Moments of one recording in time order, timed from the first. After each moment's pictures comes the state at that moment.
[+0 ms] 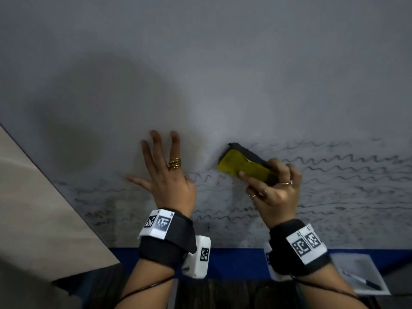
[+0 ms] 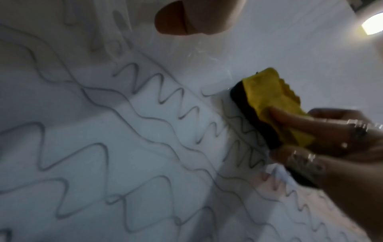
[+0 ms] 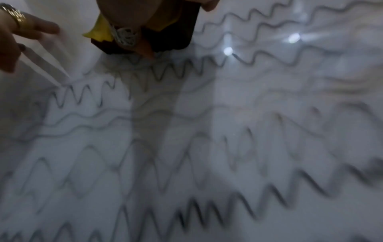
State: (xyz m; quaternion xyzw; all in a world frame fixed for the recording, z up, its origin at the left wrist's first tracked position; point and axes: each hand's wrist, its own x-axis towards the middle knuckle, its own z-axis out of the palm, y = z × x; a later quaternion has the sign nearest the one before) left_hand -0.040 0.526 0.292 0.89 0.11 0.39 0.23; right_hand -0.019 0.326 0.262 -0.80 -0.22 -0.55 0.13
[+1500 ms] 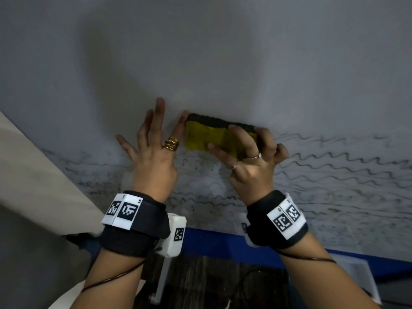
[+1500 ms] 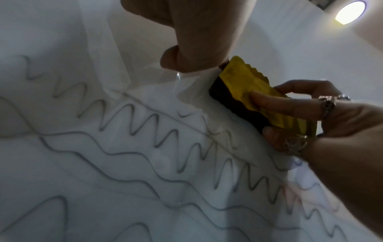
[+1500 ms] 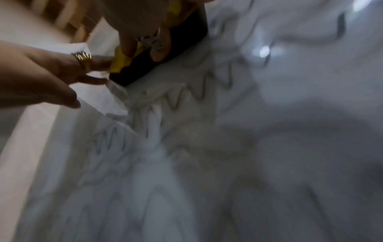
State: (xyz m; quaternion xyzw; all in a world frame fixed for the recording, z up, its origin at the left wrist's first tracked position) left_hand -0.045 0.501 0.308 0.93 0.02 0.36 0.07; right_hand 0.009 0.318 0.289 -0.78 -0.27 -0.56 0.09
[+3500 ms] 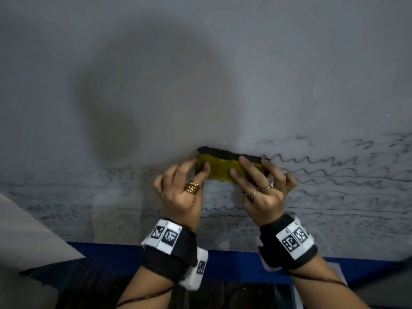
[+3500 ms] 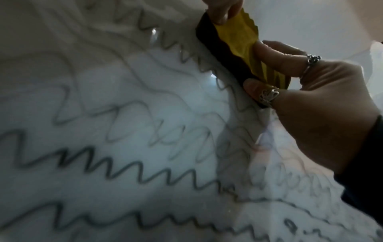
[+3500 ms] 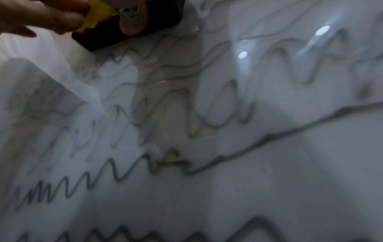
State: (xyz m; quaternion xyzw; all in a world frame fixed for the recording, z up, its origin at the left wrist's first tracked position) left_hand -0.008 0.361 0.258 0.79 -0.08 0.59 0.14; right_hand 0.030 0.183 0.248 -0.75 -0.25 -0.61 0.09
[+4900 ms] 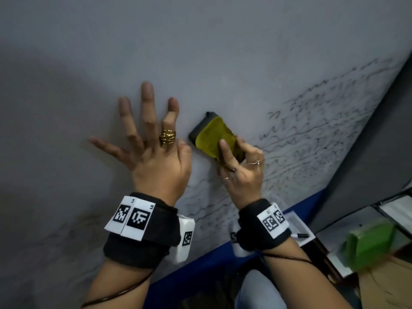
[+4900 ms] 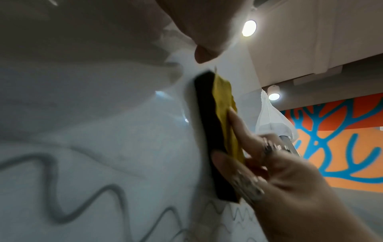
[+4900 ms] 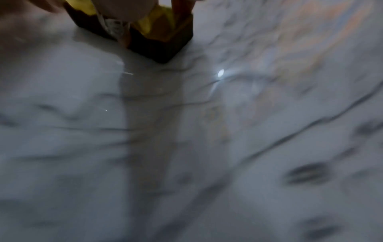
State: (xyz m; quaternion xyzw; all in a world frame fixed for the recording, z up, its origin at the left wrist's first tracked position) left_hand 0.026 0.323 0.361 0.89 -0.15 0.42 0.12; right_hand 0.025 0.160 0.259 -0.80 -0.04 -0.59 0.13
